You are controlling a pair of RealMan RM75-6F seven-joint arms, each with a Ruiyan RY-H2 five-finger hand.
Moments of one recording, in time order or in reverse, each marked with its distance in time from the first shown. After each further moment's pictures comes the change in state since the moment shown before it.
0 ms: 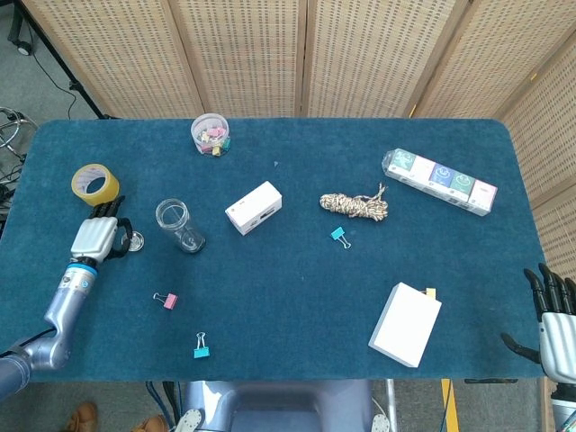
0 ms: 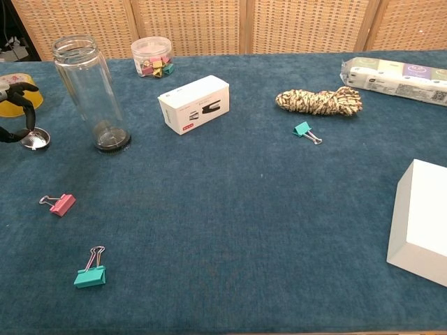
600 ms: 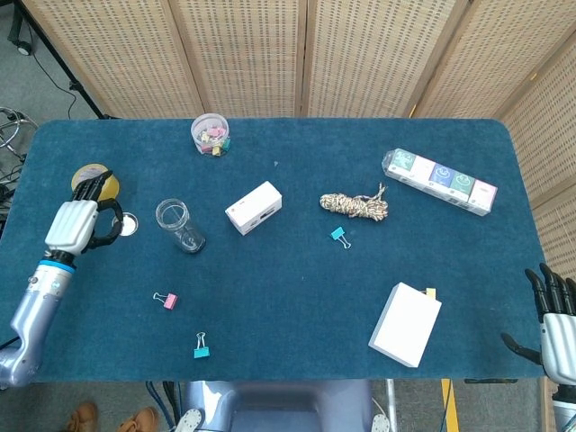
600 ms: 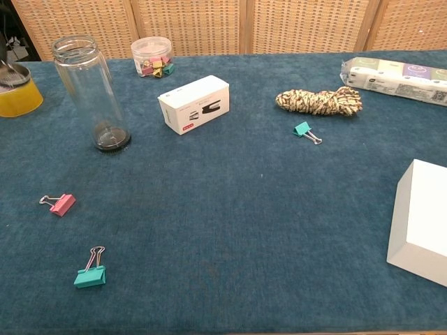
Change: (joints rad) left arm 0.064 0.314 -0.053 -0.442 0.077 0.201 -0.072; right arm -0.004 0.006 -0.001 -0.007 -0.009 0.011 0.014
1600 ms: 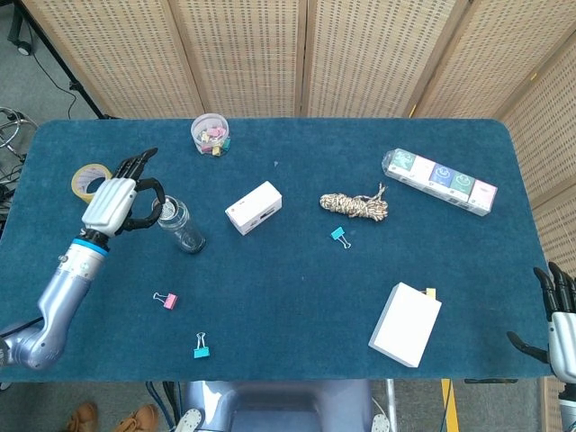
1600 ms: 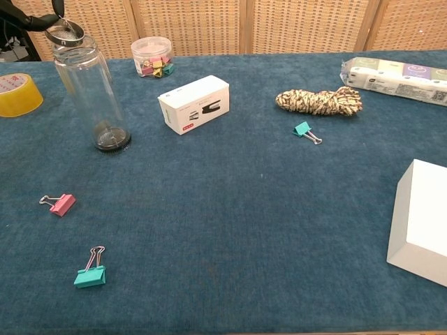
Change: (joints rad) left arm -0.137 0.017 -0.071 -0.148 -0.074 -0.067 0.001; right arm -0.001 0.009 0.010 0.009 0.021 -0.005 0.028
